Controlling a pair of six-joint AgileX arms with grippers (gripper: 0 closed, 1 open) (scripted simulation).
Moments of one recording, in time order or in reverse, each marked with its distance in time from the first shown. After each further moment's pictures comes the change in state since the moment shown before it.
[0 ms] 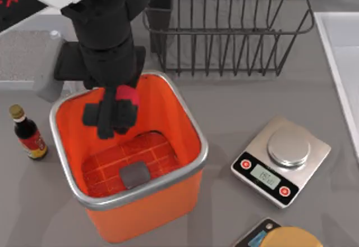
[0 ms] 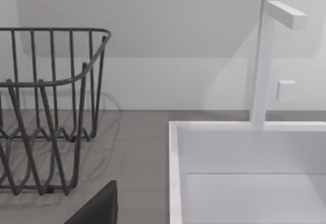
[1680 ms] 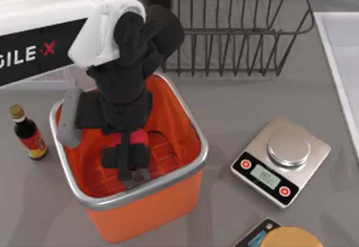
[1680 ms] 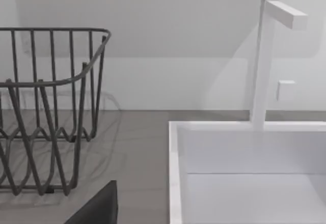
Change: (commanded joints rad) left arm -0.033 0.019 -0.277 0.268 -0.007 -0.094; right arm 0.000 0.000 0.000 0.000 0.000 0.000
